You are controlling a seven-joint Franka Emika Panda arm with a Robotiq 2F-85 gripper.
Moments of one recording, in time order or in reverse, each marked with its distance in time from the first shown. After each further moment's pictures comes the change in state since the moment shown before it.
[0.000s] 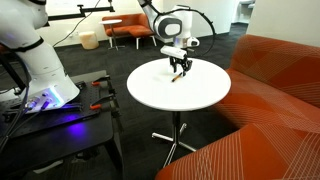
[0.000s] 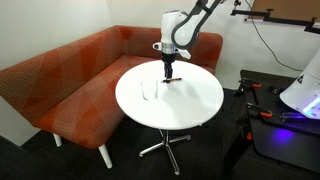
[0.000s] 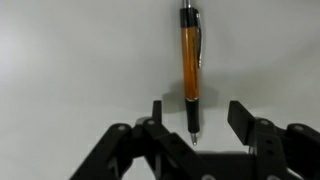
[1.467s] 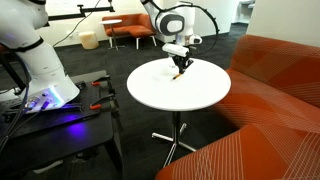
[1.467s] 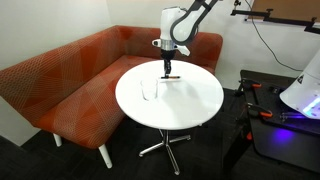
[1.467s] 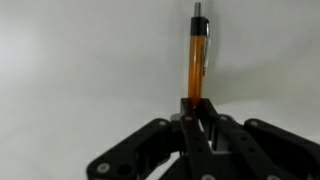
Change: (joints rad) arm -0.011 -0.015 -0.002 0.023 0.005 -0.035 0.004
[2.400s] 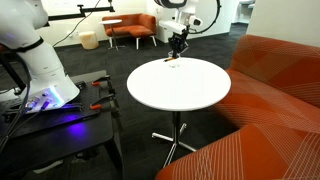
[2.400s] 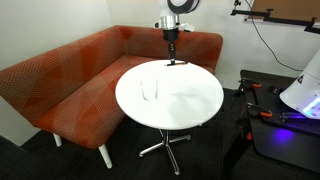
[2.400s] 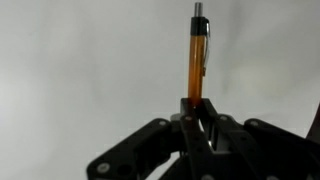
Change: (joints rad) arm 0.003 -0.191 -0.002 0.025 0.124 -0.393 0.018
